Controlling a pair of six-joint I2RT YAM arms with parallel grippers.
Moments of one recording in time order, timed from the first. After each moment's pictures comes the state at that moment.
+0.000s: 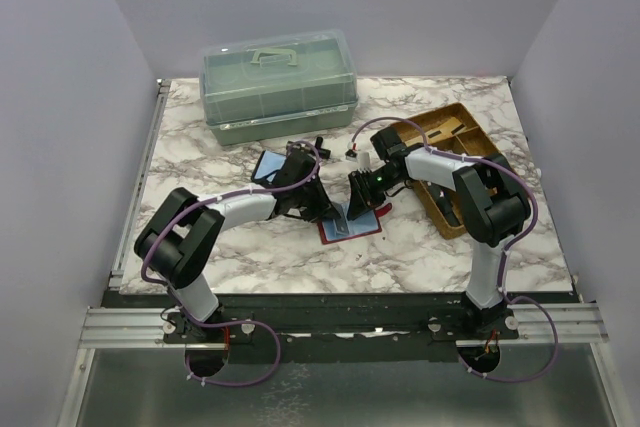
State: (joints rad) left arm -0.64 1.67 0.88 -0.08 0.32 -1.01; right arm 0.46 1.97 1.22 -0.51 -0.76 0.03
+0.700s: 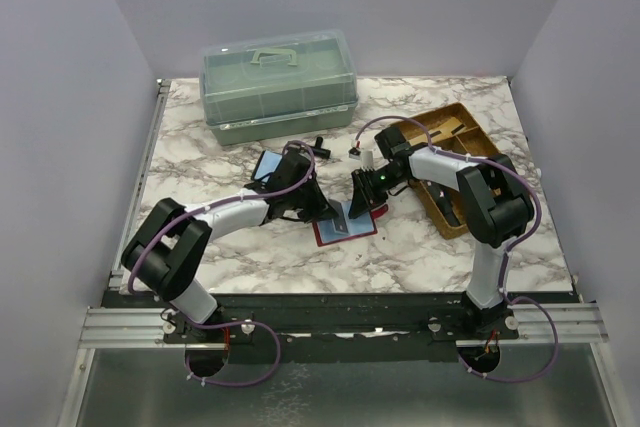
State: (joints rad) left arm -0.64 1.58 0.83 -0.06 0.32 -1.01; right arm 0.44 1.95 1.21 -0.50 -0.78 0.03
